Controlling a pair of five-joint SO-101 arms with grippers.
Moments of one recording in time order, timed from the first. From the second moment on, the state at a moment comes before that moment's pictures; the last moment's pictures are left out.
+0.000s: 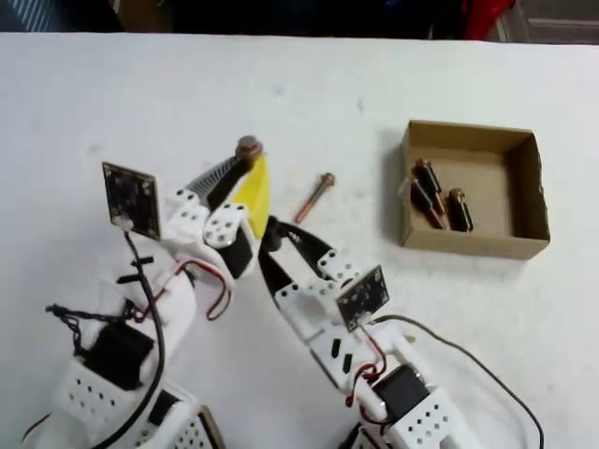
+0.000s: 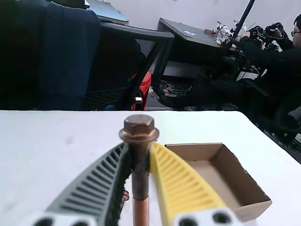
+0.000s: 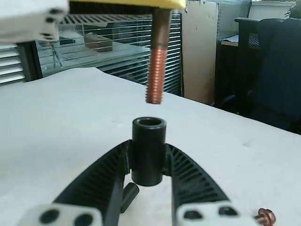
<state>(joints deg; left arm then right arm) 21.7 -70.8 57.6 27.9 18.4 -39.9 -96.1 96.4 10.8 2.1</state>
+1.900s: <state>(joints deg) 26.9 -71.1 59.1 43.6 18.3 -35.7 -96.1 96.0 10.9 -4.7</state>
